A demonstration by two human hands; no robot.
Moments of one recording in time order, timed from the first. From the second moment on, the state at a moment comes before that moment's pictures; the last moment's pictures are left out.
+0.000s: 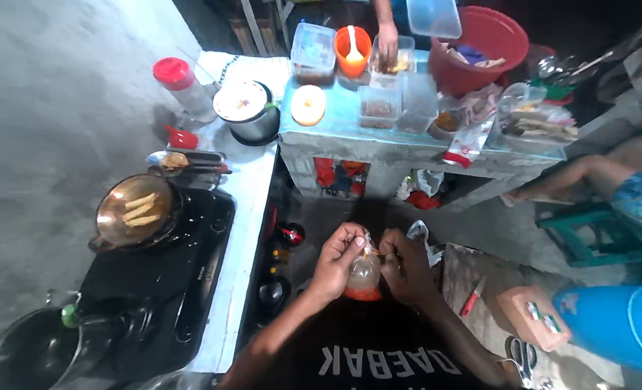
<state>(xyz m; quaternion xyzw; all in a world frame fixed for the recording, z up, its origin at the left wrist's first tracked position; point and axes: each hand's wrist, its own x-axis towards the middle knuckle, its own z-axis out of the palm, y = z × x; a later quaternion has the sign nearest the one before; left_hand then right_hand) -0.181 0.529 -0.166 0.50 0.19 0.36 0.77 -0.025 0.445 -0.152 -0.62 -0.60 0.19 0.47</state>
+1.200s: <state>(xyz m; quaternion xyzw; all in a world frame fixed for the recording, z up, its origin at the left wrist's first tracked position) -0.202 0.578 -0.160 0.68 0.08 0.32 0.65 -0.066 0.439 -0.158 -0.71 -0.51 0.19 0.45</state>
